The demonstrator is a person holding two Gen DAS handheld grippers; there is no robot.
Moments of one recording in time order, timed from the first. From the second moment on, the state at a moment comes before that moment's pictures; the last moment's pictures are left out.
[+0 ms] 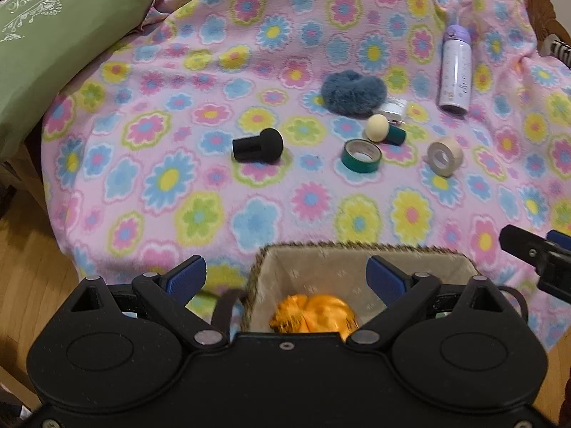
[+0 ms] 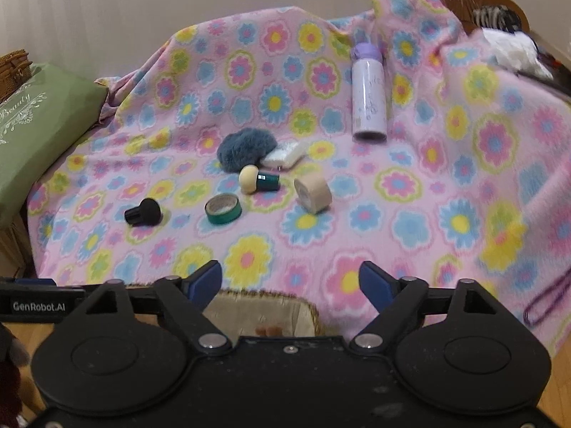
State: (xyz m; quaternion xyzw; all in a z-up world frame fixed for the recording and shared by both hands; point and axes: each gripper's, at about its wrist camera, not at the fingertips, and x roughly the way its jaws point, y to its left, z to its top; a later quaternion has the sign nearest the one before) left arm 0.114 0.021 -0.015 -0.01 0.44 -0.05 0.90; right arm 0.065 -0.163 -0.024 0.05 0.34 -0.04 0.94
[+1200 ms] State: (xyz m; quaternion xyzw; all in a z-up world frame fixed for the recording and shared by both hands) left arm 0.266 0.035 -0.062 -0.05 0.46 0.01 0.88; right arm 0.193 -0.173 -0.061 -0.01 0.37 -0.04 0.93
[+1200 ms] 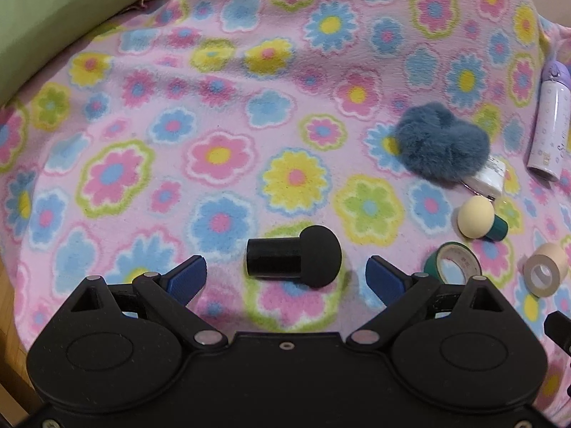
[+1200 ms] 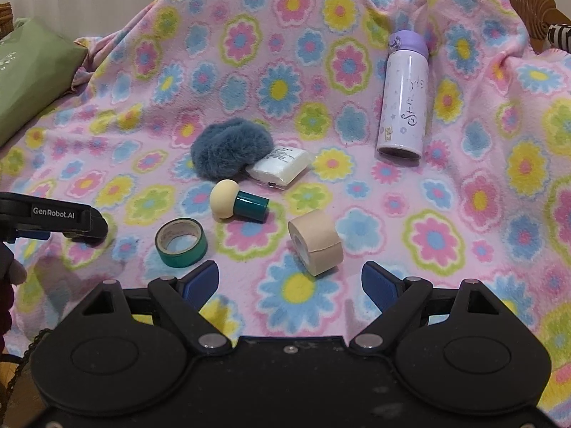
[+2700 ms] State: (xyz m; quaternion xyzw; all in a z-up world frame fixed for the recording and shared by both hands) left arm 0.272 0.020 -0.067 -0.04 0.46 -0.04 0.89; right arm 0.241 -0.224 -0.069 -0.01 0.36 -0.13 0.92
